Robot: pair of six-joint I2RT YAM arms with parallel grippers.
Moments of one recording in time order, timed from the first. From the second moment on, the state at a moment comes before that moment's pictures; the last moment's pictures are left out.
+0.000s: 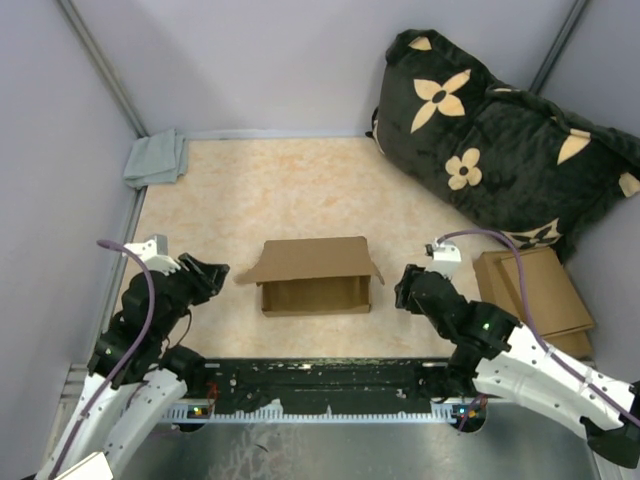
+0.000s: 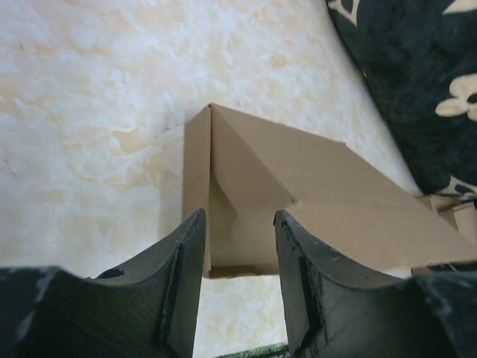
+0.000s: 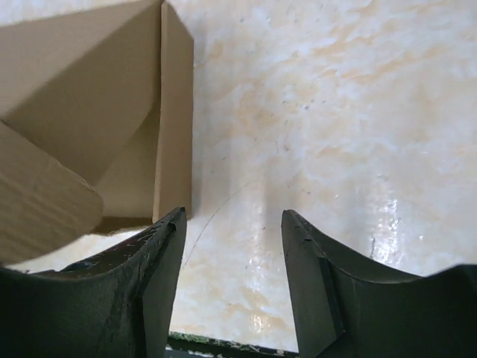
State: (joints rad) left arm -0.47 0.33 0.64 -0.66 -0.17 -0.74; right arm 0.93 0.57 0.53 -0.67 0.56 0.76
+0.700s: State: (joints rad) left arm -0.47 0.73 0.56 -0.30 -0.14 -0.63; right arm 0.77 1.06 0.76 -0.39 0.39 0.53
